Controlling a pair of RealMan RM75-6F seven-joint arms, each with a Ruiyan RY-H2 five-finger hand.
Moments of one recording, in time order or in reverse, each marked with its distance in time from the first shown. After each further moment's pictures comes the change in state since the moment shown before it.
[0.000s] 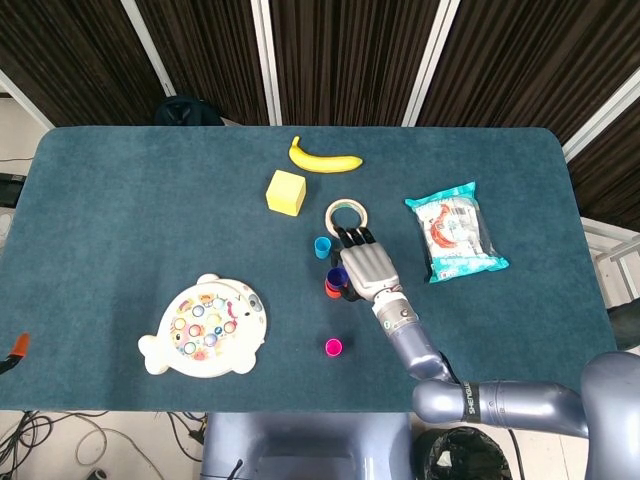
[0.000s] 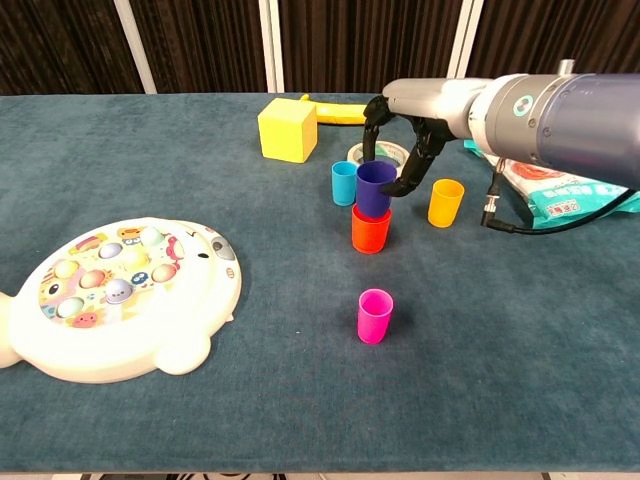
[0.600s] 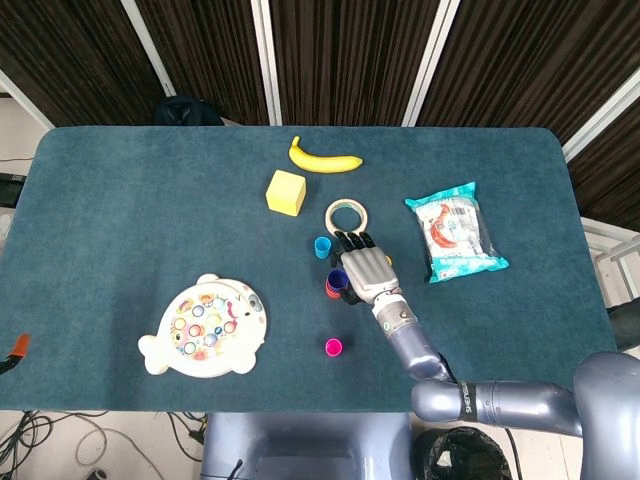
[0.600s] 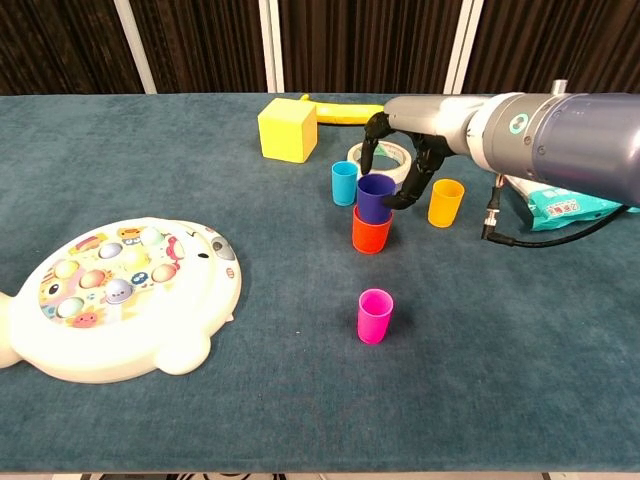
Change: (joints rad) left arm 0.001 0.000 -0.001 -0.001 0.000 0.002 -0.002; right arm 0.004 -0.020 -0.022 0.030 0.015 -0.020 0.018
